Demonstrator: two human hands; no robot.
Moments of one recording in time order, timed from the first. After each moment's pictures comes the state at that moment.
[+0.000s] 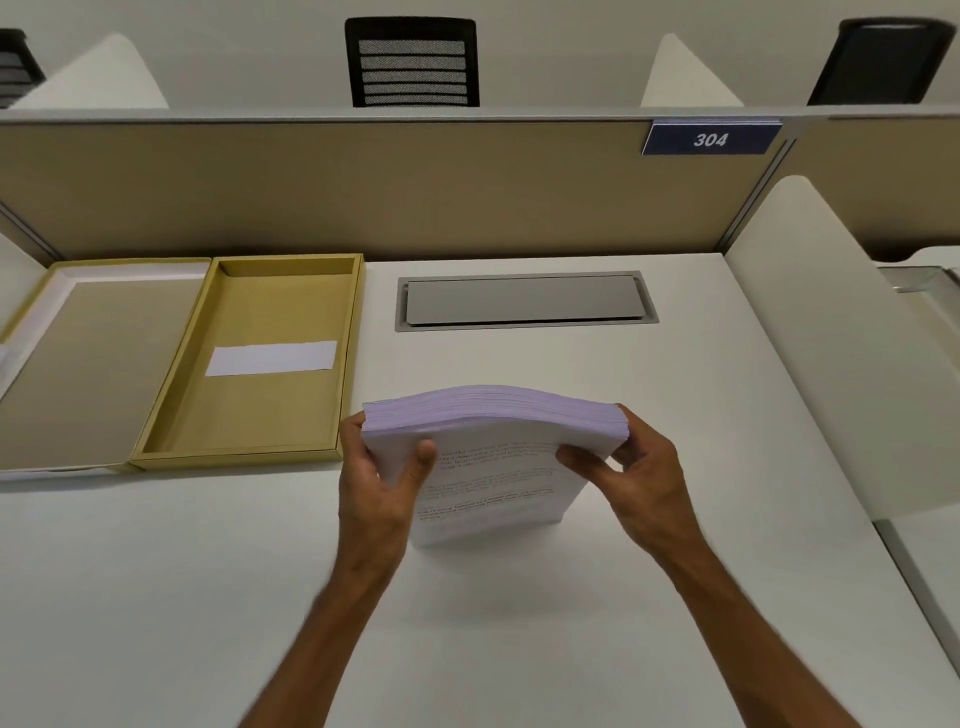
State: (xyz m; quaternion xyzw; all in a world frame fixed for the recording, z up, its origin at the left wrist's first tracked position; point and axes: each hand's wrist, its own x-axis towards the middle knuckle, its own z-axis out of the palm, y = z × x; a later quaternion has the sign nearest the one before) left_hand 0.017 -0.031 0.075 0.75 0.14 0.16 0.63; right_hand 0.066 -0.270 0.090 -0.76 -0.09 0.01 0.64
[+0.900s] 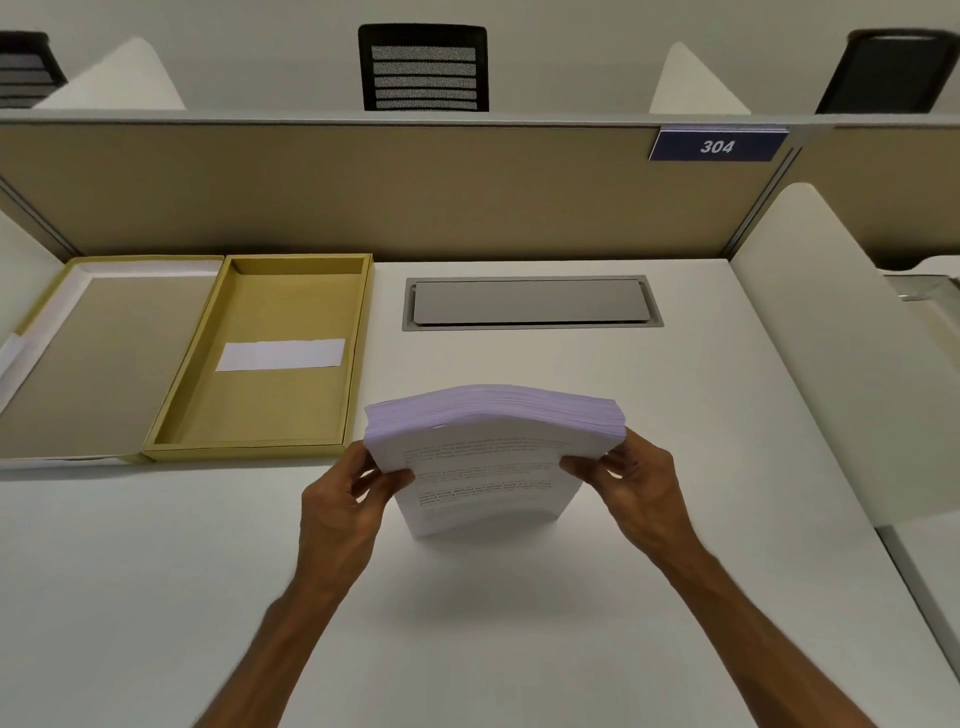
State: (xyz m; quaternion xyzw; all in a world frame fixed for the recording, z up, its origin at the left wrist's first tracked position) left_hand -0.005 0.002 0.058 0.82 0.13 0.14 0.54; right_hand 0.068 -0.278 0.056 -0.79 -0.09 0.02 0.61
